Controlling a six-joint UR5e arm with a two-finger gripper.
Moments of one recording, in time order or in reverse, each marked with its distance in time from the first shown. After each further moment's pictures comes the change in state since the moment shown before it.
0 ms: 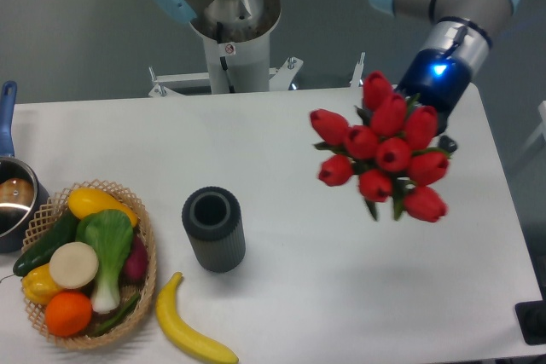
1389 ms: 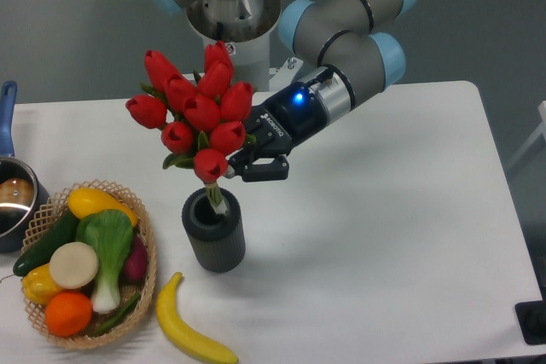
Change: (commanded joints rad) arm -0.147 0.012 -0.230 0.054 -0.244 0.173
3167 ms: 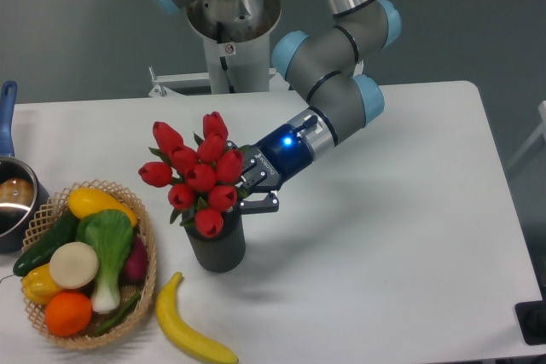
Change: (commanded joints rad) arm 0.011 -0.110 -0.084 0.003 0.094 0.138
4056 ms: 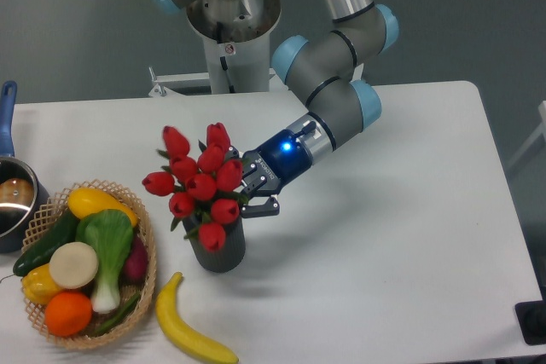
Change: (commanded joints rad) arm 0.003 -0.017 -0.008 0.002 0.000 0.041
